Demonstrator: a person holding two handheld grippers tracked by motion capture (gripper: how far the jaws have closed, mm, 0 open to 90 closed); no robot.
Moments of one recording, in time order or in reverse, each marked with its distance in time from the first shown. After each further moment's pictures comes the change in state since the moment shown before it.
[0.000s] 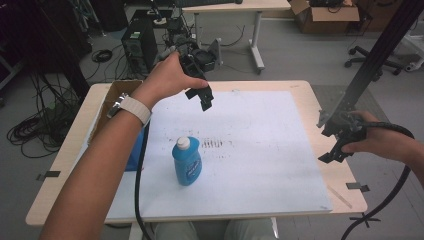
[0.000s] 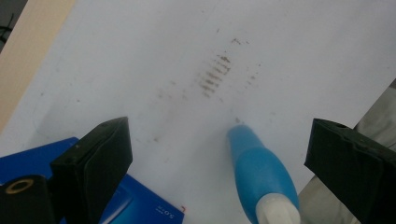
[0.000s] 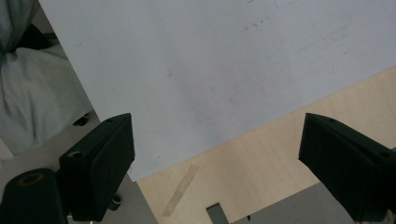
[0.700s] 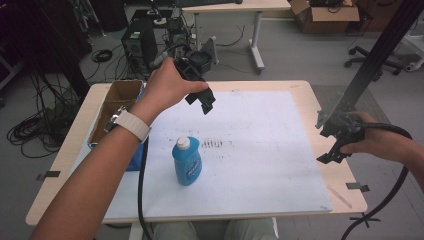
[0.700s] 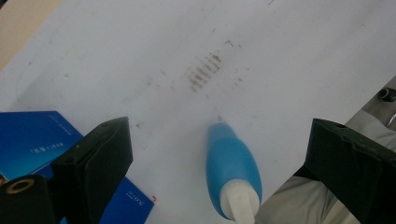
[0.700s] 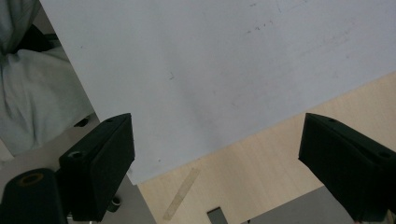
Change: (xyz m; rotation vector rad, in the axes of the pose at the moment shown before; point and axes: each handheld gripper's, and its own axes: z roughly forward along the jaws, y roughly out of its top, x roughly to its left) left arm -0.017 -0.020 -0.012 -0.038 -0.001 -0.161; right arm 0.002 0.002 0.003 -0.004 0.003 -0.007
